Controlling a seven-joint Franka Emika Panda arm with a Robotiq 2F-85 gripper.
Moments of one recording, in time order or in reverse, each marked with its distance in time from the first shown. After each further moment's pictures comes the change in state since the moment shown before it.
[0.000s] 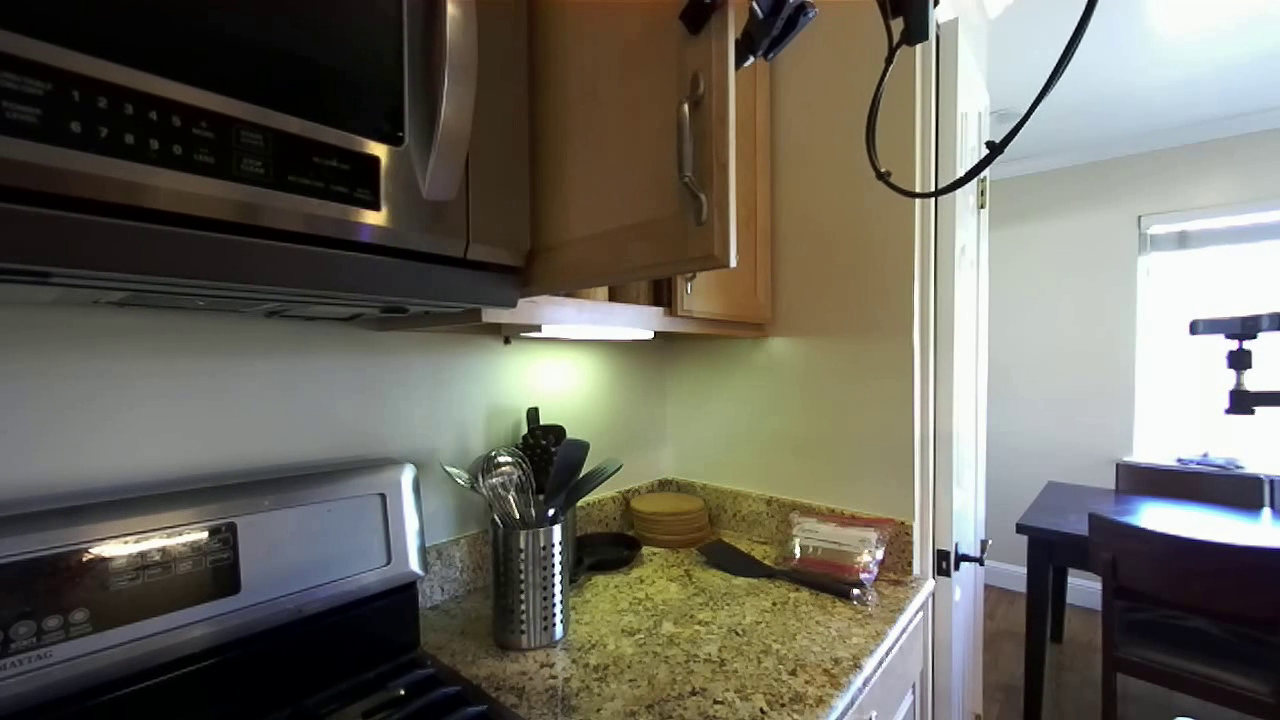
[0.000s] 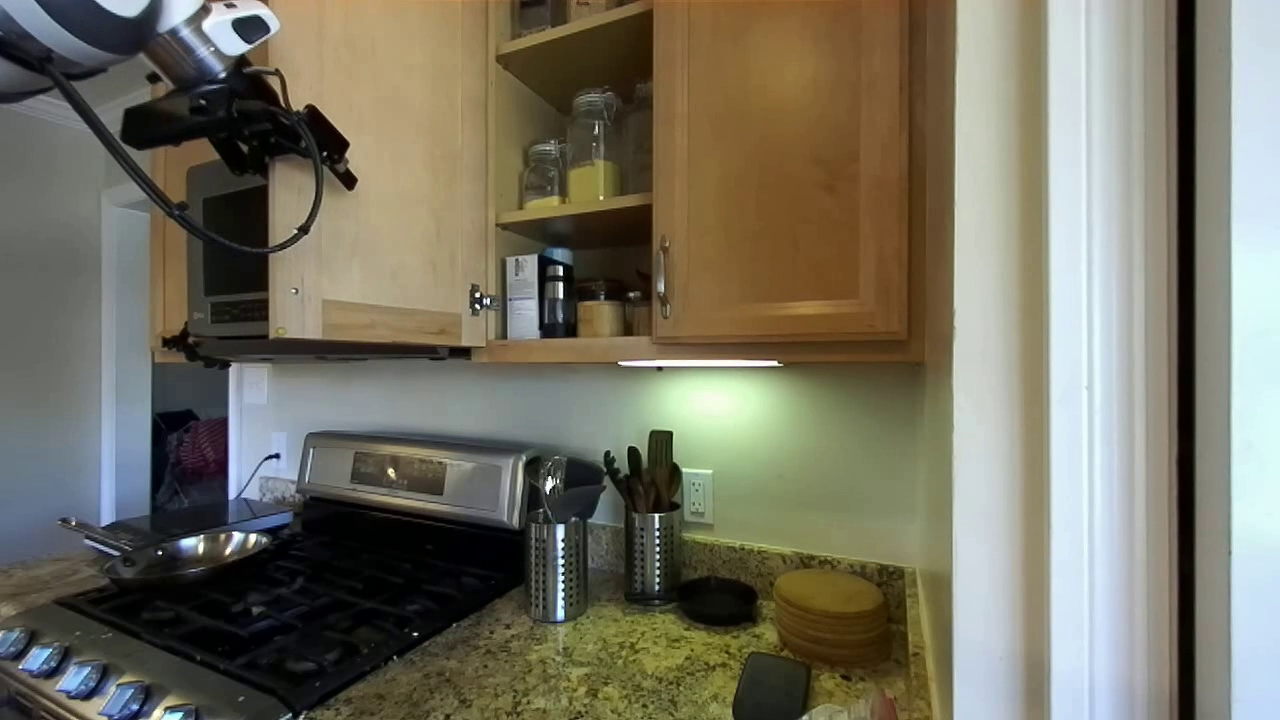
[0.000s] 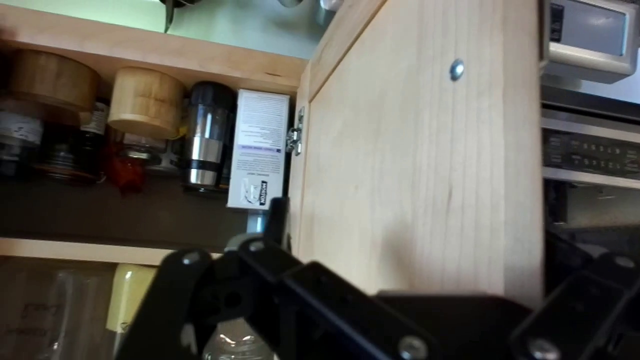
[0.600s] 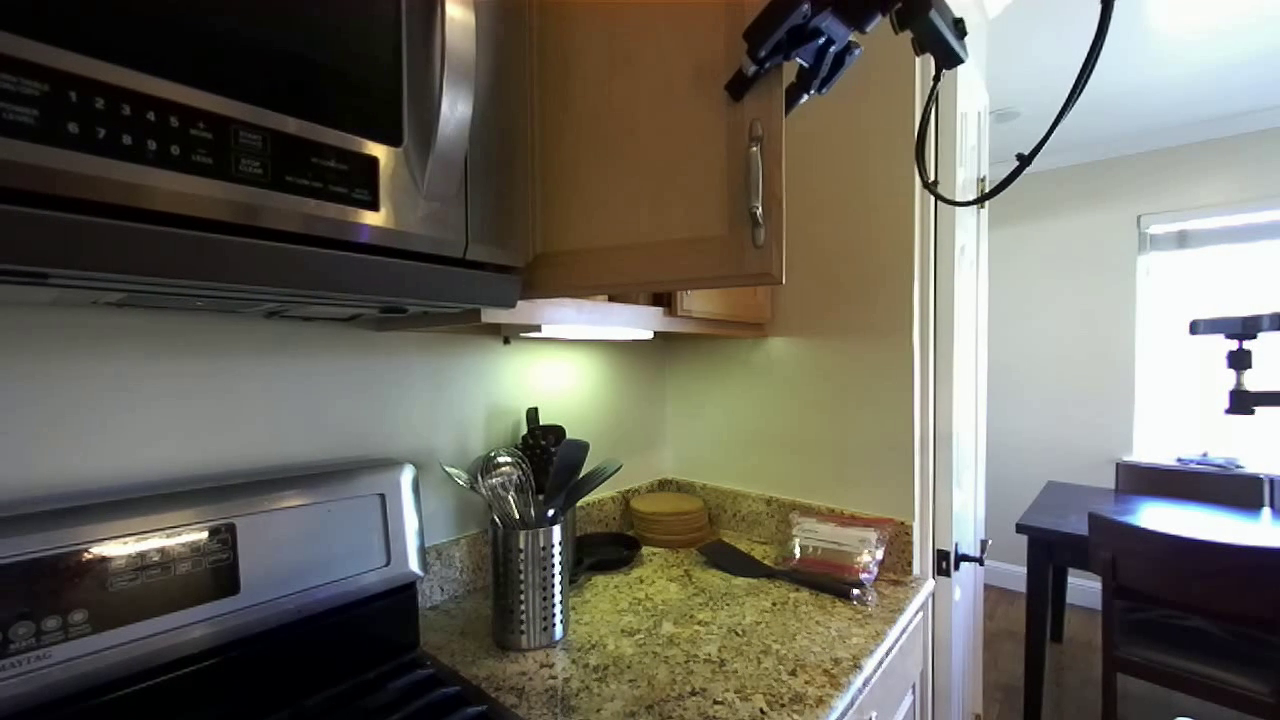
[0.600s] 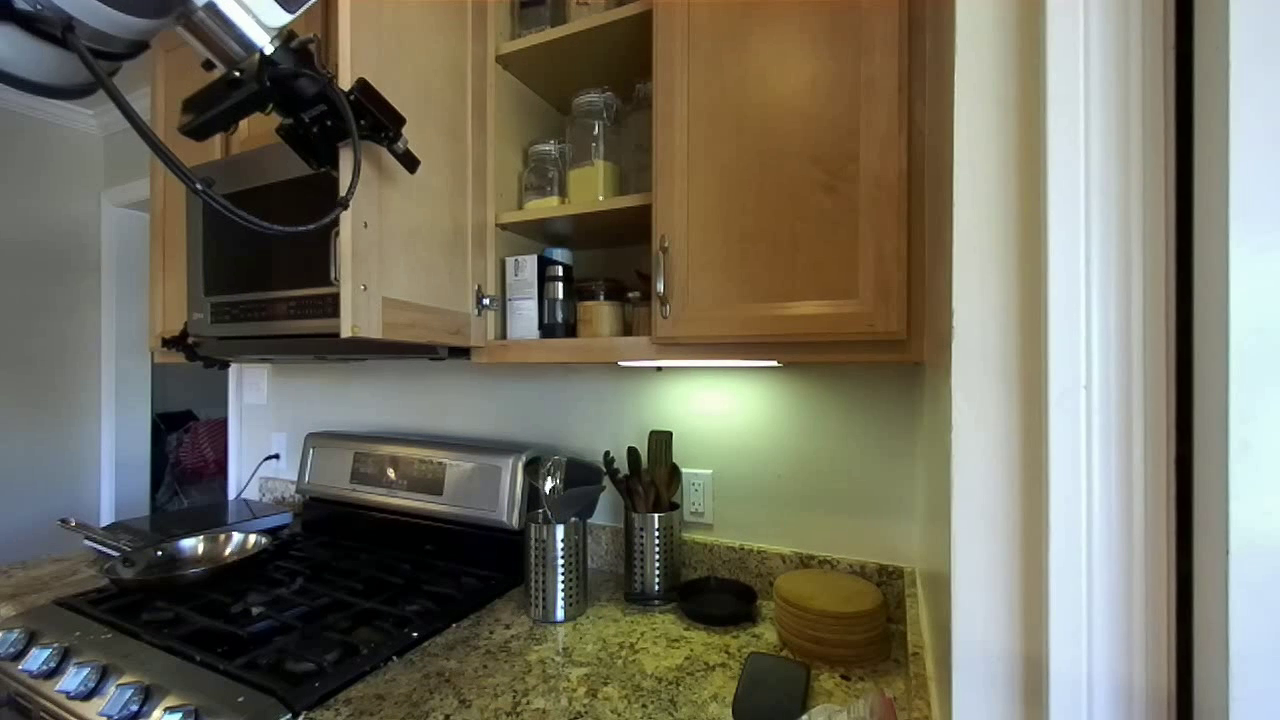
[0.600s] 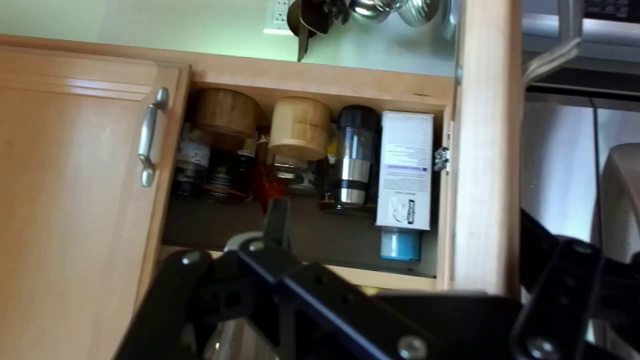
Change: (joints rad) arm -0.158 -0.051 -0.042 -0.025 -0.082 -0.062 0.036
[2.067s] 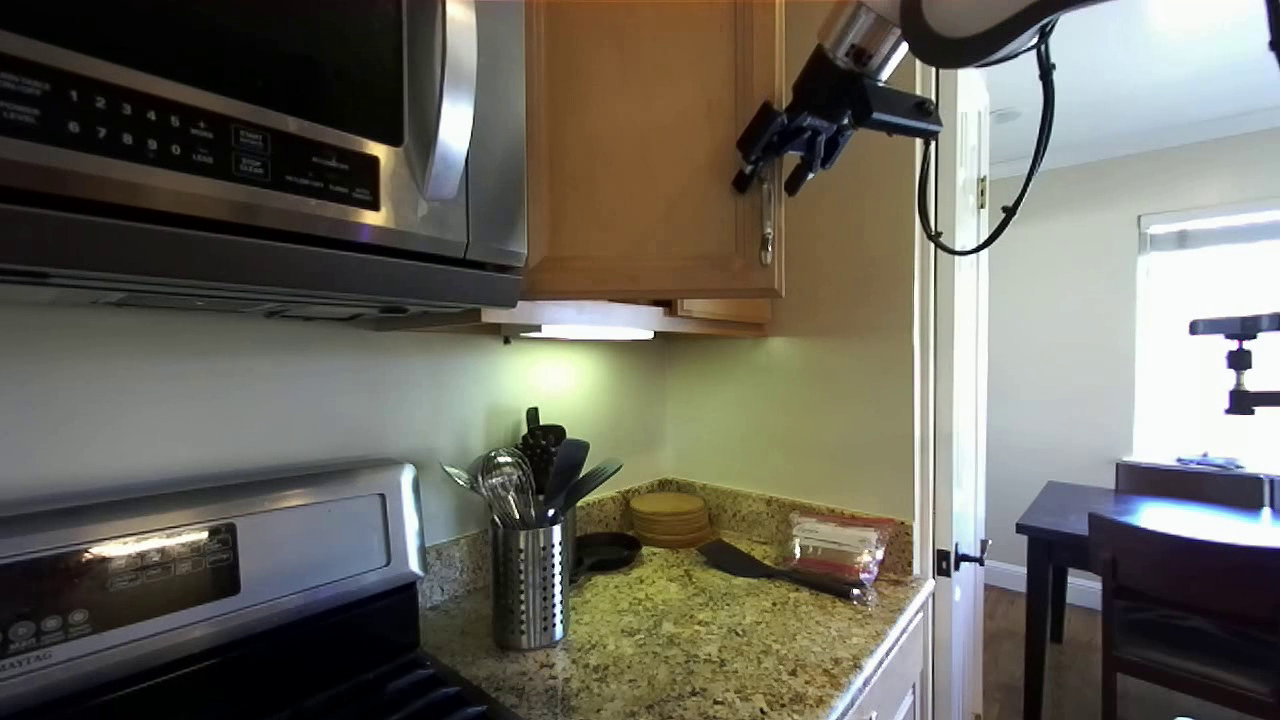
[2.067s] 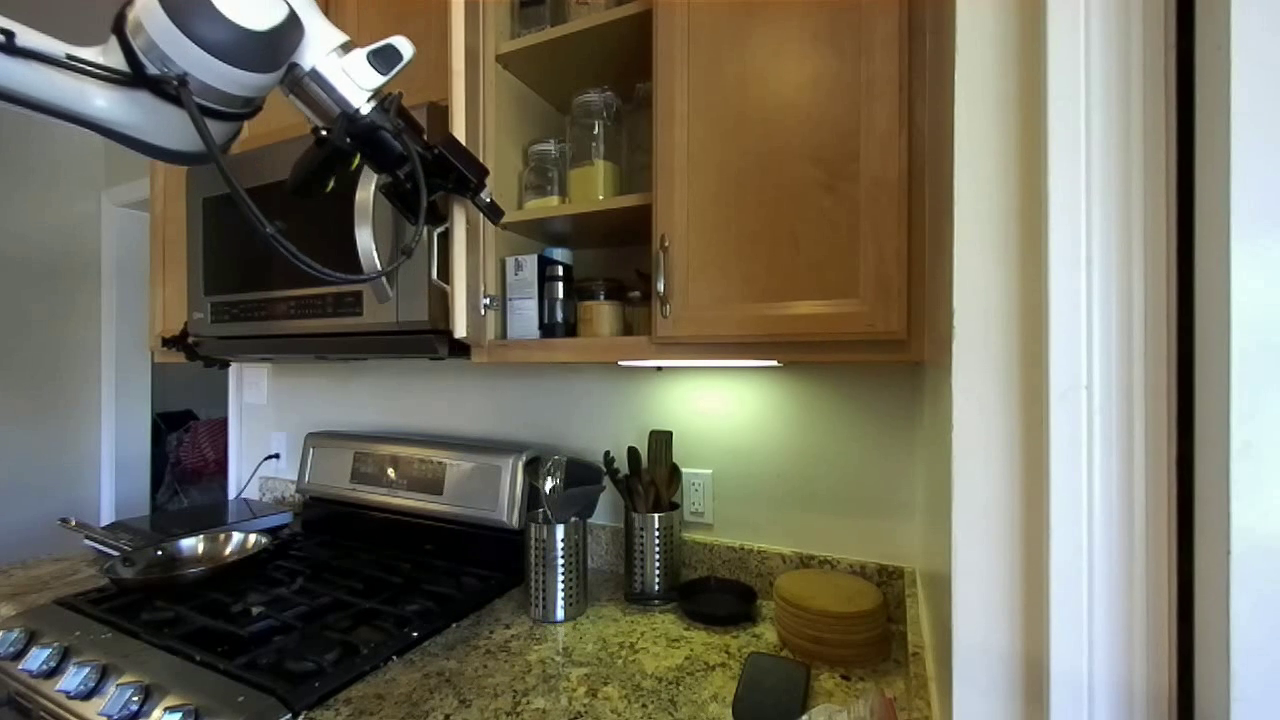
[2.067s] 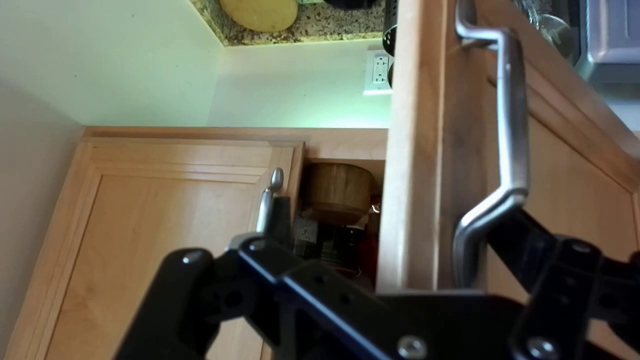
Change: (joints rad) arm -0.133 0.109 -0.005 -0.020 -0.131 -0.010 0.137
